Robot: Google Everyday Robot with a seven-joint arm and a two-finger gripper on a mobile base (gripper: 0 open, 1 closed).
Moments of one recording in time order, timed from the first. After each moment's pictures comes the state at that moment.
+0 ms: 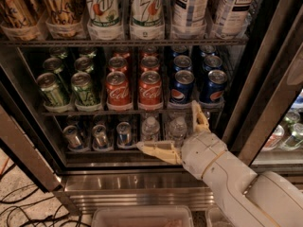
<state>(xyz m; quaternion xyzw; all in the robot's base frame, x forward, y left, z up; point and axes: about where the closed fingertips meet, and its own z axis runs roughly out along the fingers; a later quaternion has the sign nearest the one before) 0.473 -0.055 0.851 -0.28 0.65 0.15 0.69</state>
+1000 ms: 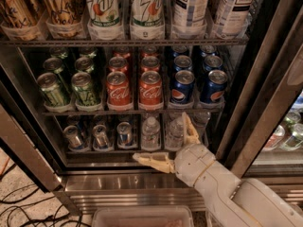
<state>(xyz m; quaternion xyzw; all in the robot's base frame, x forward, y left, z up) 0.476 -0.042 0.799 -0.29 0.64 0.18 0.69</state>
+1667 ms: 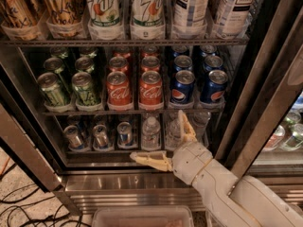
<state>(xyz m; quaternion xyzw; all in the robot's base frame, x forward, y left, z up) 0.479 -0.032 0.805 -0.29 0.62 0.20 0.70</state>
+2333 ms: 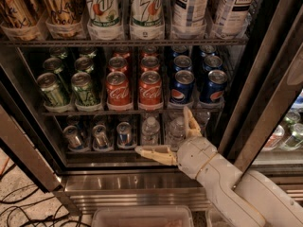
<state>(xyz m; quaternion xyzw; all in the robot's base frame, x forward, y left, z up) 0.491 -0.047 0.809 -0.28 0.63 0.20 0.70</state>
